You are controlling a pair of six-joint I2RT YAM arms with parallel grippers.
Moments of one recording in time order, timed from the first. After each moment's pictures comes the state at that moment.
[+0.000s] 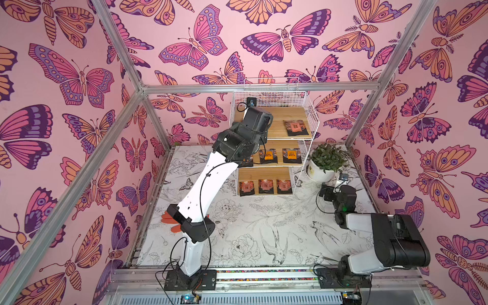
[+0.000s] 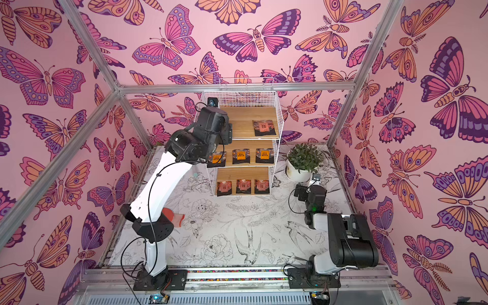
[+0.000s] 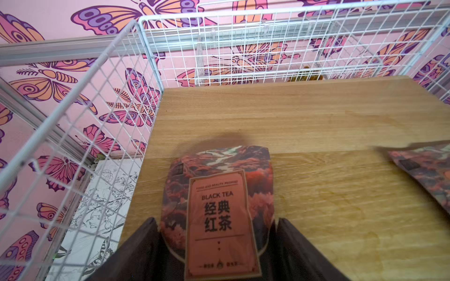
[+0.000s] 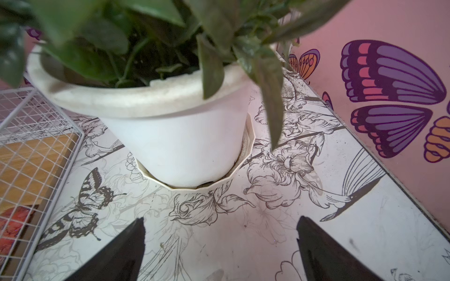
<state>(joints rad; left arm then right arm) -0.74 1.98 2.57 -1.13 -0.62 -0.30 0.02 1.50 0.38 0.71 0.11 0.07</state>
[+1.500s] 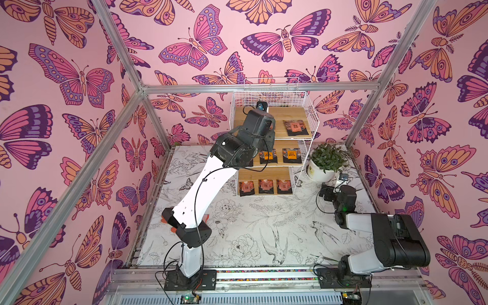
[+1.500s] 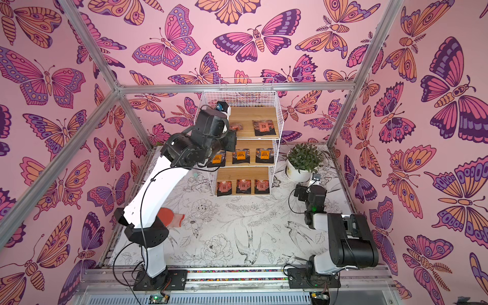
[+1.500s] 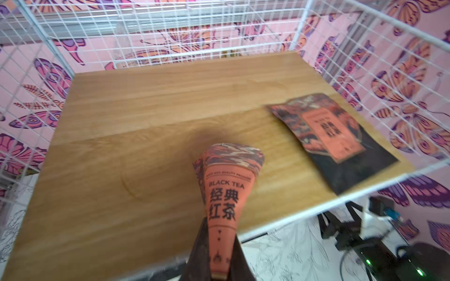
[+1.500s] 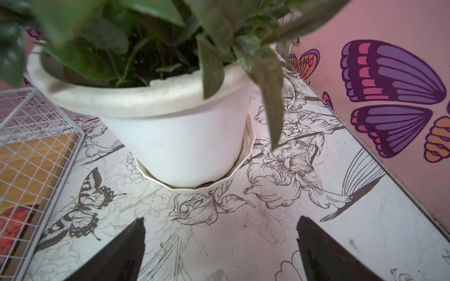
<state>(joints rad) -0.81 1.88 2.49 -1.11 -0.36 -0.28 0.02 1.50 0.38 0.71 0.11 0.07</state>
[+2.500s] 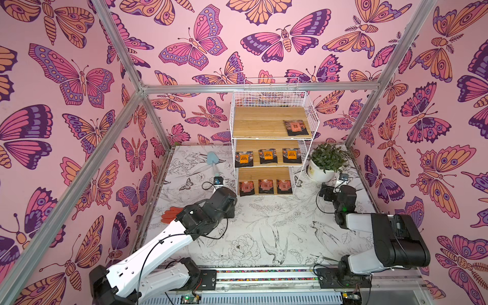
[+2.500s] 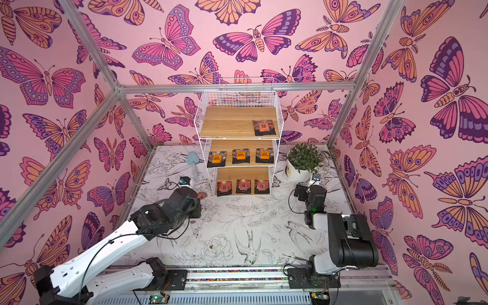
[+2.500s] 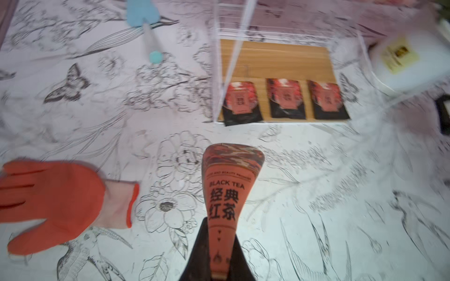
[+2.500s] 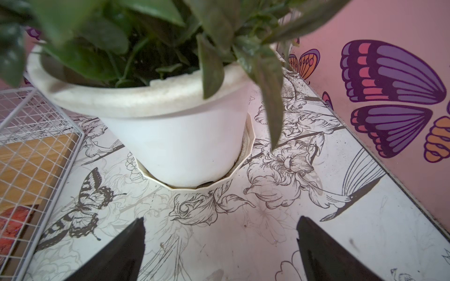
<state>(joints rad) -0.71 0.98 0.93 -0.83 -0.37 -0.66 0.02 1.50 0.38 0.71 0.11 0.07</state>
